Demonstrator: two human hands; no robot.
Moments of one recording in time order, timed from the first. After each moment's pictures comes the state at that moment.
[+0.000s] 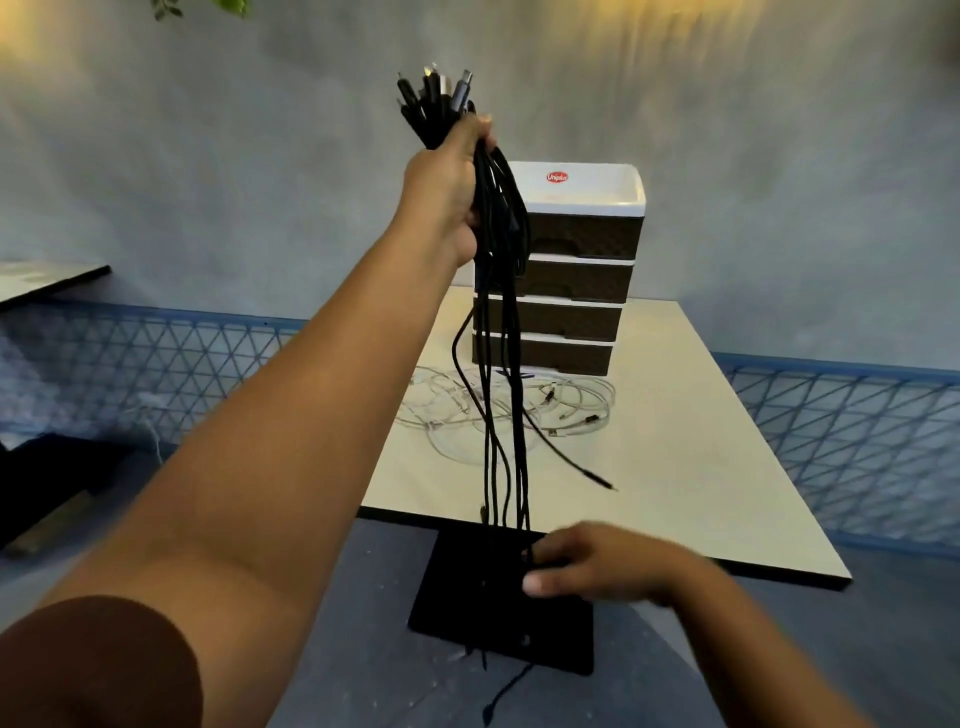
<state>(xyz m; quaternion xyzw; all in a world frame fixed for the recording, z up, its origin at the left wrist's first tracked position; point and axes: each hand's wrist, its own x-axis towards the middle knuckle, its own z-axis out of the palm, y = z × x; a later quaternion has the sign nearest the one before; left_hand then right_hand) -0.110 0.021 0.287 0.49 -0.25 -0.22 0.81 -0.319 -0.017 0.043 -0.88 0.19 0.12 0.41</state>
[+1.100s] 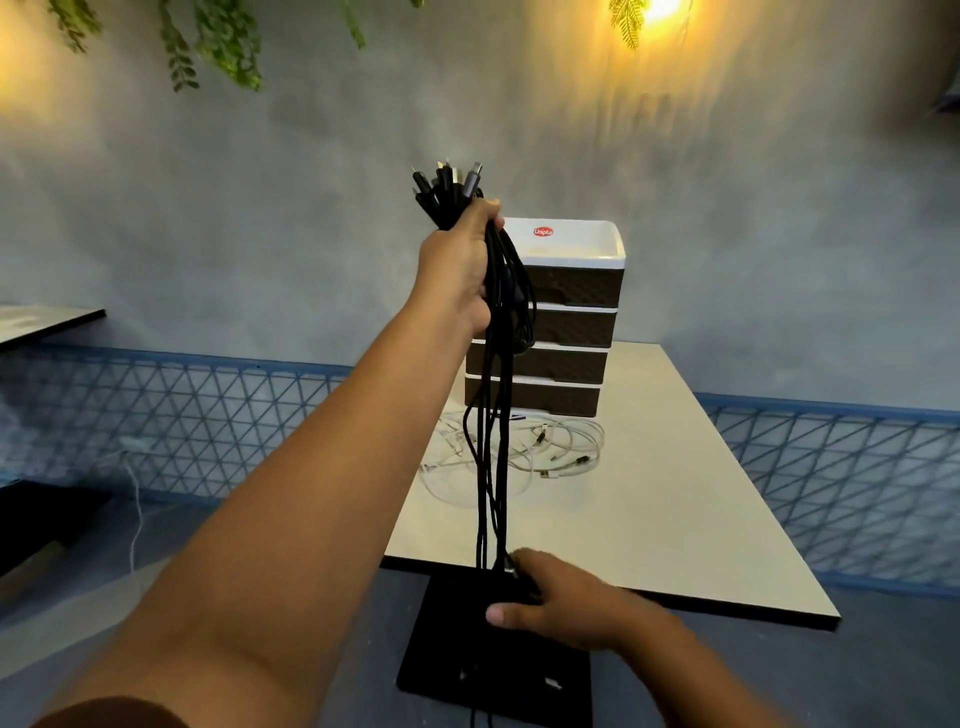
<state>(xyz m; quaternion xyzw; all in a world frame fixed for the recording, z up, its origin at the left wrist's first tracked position) -0.136 0.032 0.285 0.48 -0.22 -0.25 0.81 -0.295 0.003 0.032 -0.90 0.21 0.04 0.37</state>
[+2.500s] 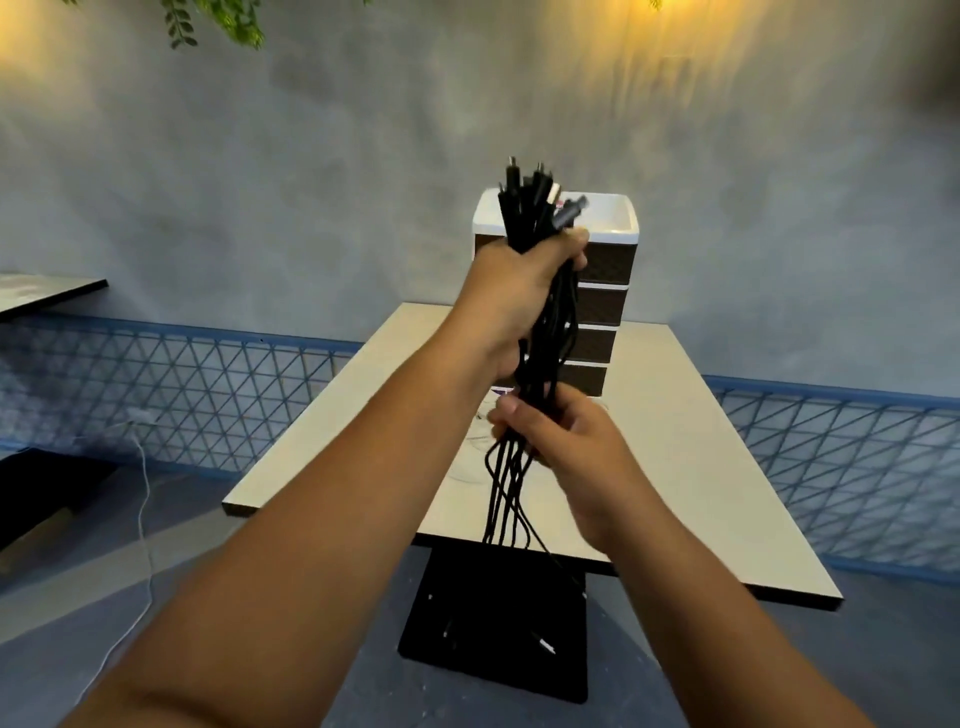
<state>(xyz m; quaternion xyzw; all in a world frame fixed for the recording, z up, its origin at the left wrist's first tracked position) -0.180 0.059 0.251 0.57 -0.37 -0.22 0.70 -0.280 0.043 0.153 -0.67 0.20 -0.31 0.65</state>
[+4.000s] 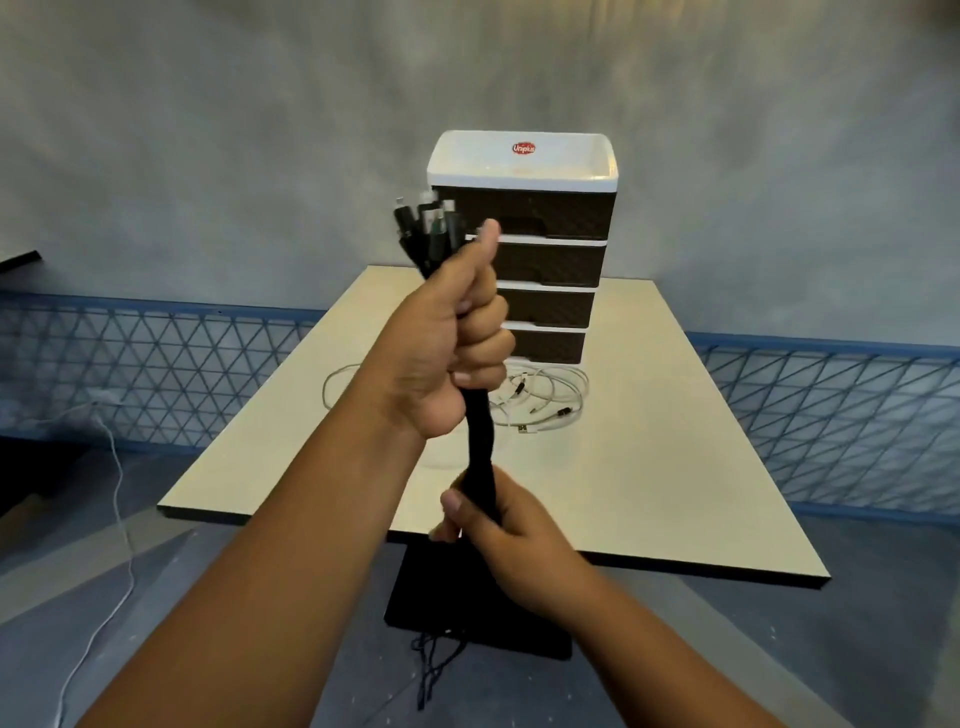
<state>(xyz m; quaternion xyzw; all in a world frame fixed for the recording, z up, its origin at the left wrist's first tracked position) -0.162 0.051 0.200 0.38 -0.36 -0.48 0.70 -0.276 0.018 0.058 -0.77 0.16 -0.20 0.59</state>
